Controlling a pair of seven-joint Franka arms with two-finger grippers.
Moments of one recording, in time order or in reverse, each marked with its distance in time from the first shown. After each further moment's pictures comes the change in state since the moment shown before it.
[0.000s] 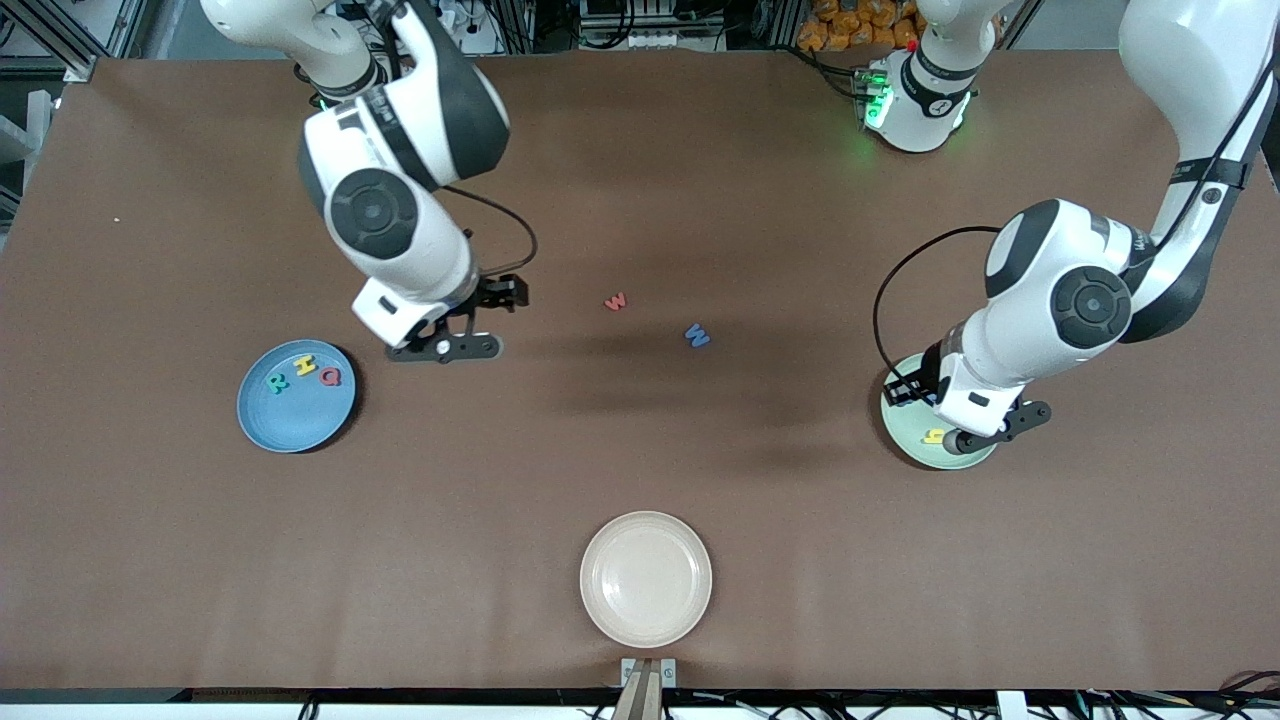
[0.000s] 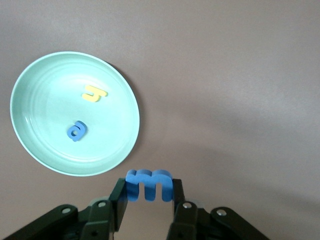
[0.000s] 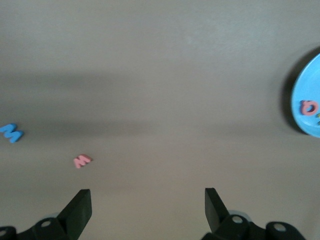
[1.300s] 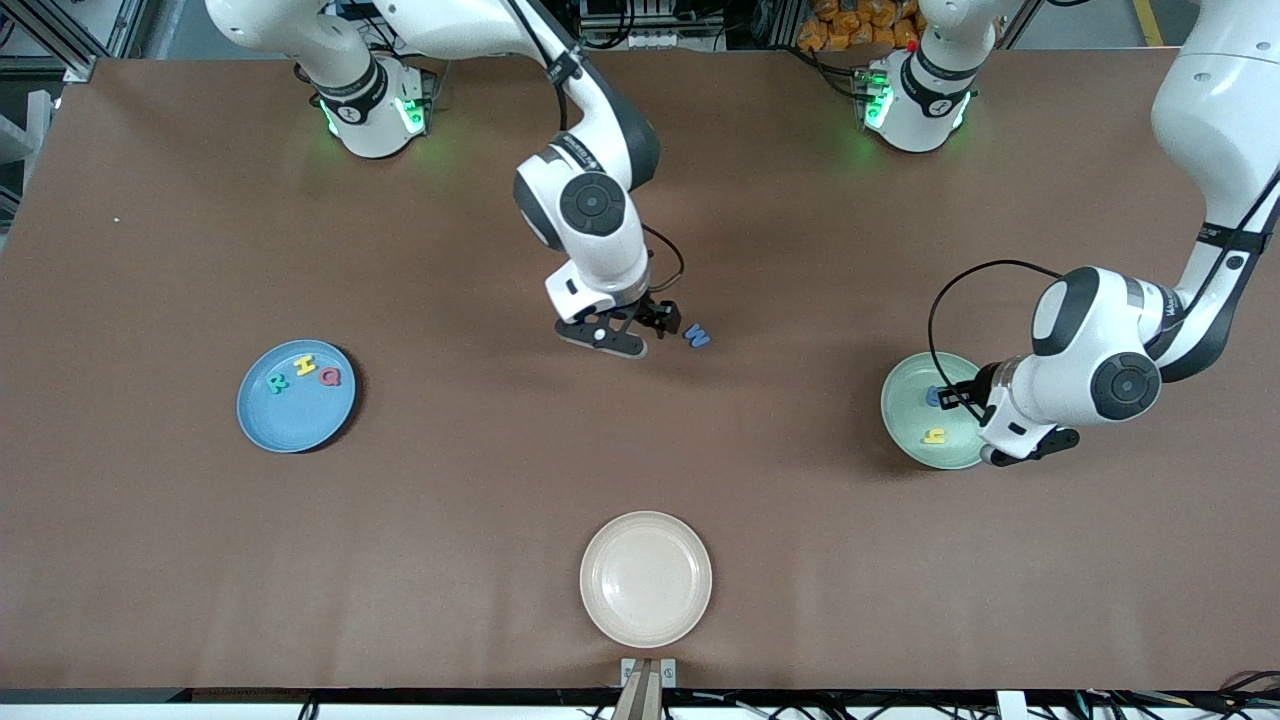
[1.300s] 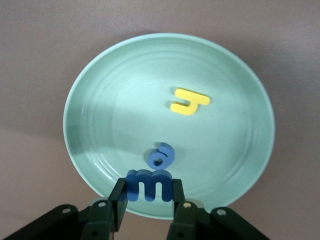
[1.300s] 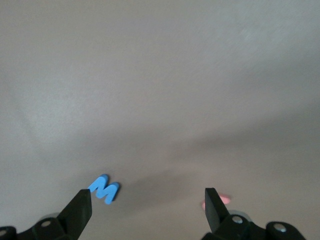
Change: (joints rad) left arm 0.089 0.176 0.106 -0.032 0.130 -0.039 0.186; right arm 0.154 0.279 0.128 -0.031 0.091 0.565 0.570
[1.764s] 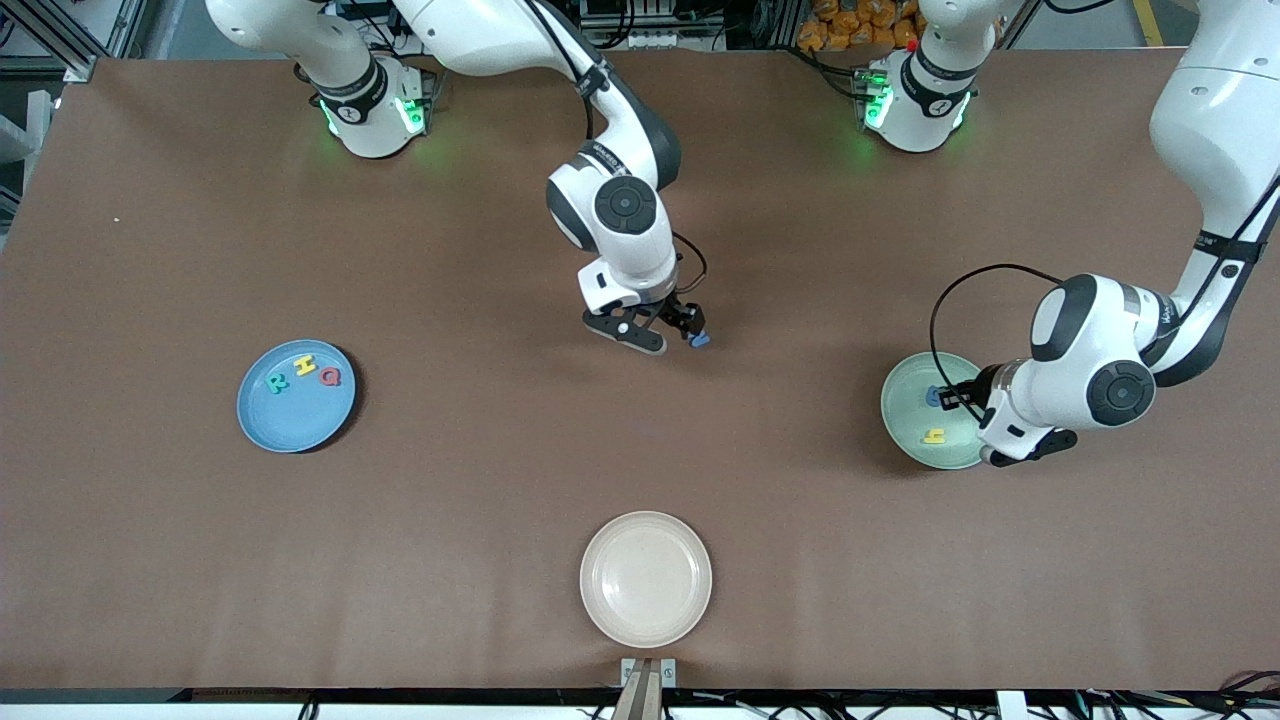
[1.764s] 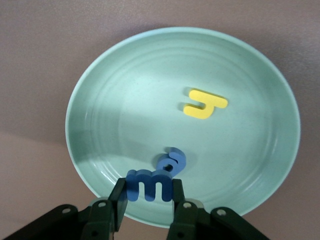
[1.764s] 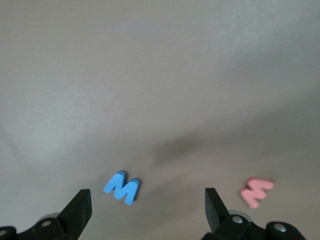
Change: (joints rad) left arm -0.001 0.019 0.019 0.000 0.015 0.003 0.000; right arm 0.021 0.087 0.031 0.066 -0.013 0.055 0.176
